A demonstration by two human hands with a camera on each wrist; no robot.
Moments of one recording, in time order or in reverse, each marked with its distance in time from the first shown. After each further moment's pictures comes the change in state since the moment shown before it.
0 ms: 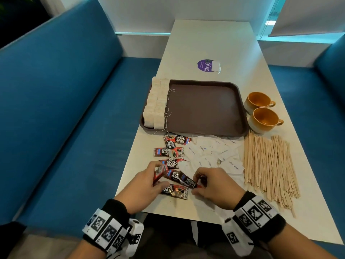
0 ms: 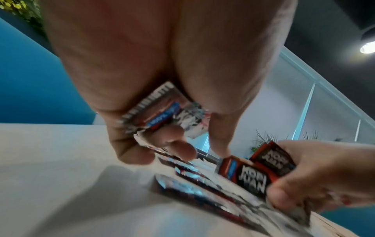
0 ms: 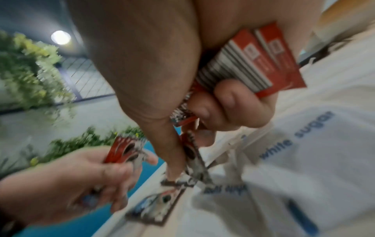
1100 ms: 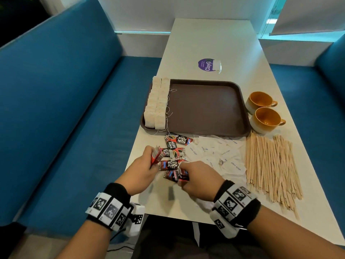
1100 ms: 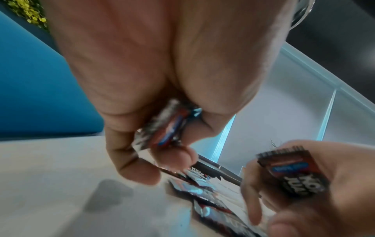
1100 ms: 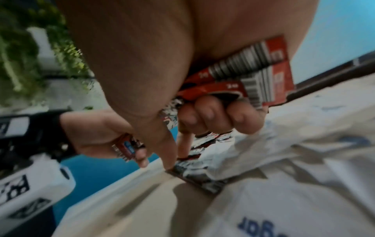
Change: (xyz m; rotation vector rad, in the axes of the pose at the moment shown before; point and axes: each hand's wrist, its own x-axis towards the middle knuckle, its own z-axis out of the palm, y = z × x) left_hand 0.031 -0.004 -0.025 0.012 0.084 -0.008; right_hand 0.033 -0.036 0.014 -0.196 -0.055 -0.148
